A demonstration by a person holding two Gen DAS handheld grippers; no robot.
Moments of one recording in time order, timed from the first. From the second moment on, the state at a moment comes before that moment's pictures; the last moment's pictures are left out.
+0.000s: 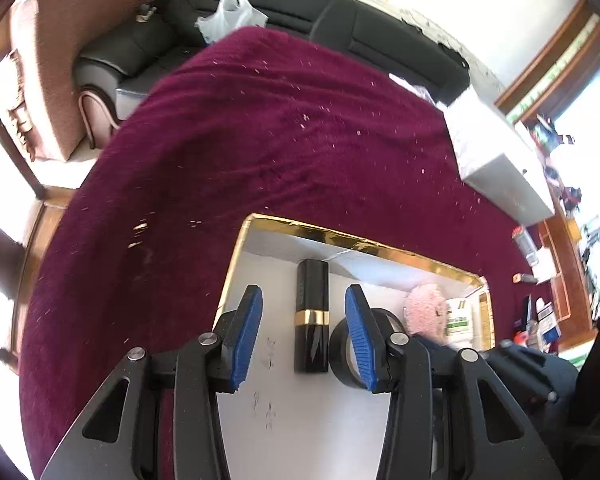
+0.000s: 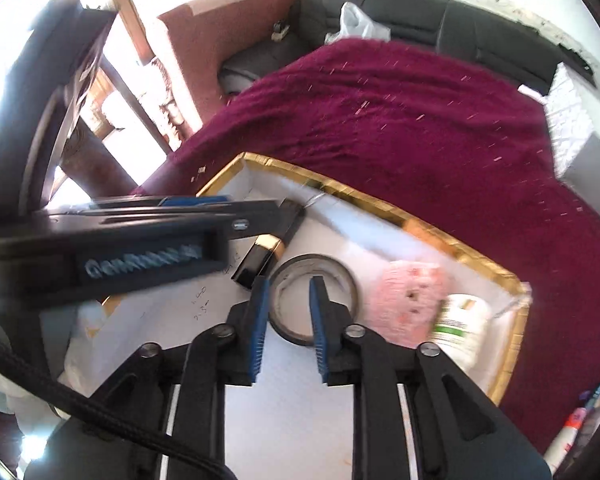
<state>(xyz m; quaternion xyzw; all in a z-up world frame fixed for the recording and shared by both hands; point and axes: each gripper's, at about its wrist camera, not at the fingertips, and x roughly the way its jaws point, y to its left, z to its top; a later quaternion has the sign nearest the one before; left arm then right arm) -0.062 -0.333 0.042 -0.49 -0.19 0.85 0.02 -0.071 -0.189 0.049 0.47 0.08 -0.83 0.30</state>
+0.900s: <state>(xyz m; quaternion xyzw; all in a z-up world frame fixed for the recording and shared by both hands) 0.063 -0.270 0.071 -0.39 -0.25 0.88 0.07 0.020 0.126 0.083 0.42 -0.15 -0.89 0.12</state>
